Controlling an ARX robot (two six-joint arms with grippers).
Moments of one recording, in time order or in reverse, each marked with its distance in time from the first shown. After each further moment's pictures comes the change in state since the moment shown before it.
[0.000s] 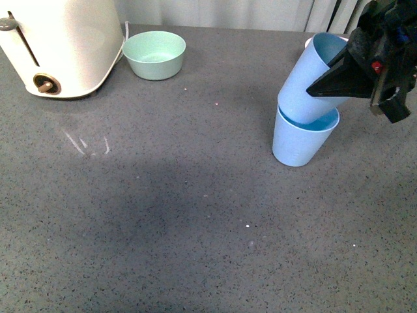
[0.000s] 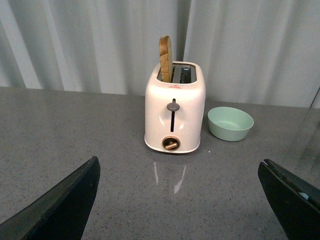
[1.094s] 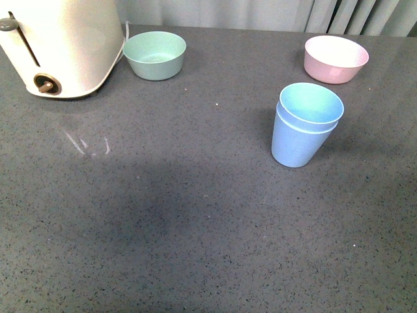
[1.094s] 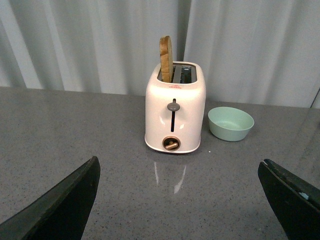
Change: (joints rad) left arm 0.000 0.000 0.000 0.000 0.000 0.000; right arm -0.246 -0.826 -0.881 0.977 0.387 0.771
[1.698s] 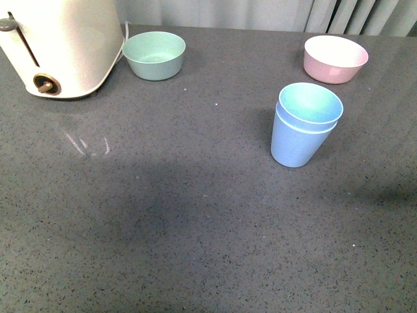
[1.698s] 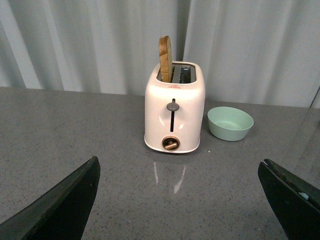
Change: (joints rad) left arm 0.000 0.000 0.000 0.000 0.000 0.000; right arm 0.000 -0.345 -0.188 -0.155 -0.003 0.000
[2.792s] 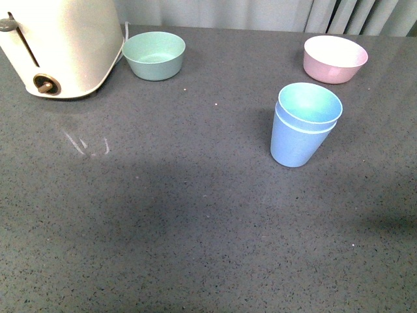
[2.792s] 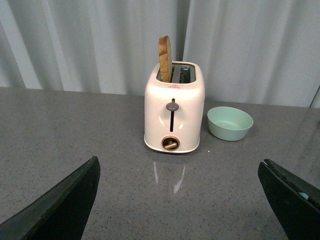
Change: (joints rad) left arm 0.000 0.000 0.000 -0.001 0.000 0.000; right arm -0.001 -0.523 -0.027 -0.472 0.000 0.000
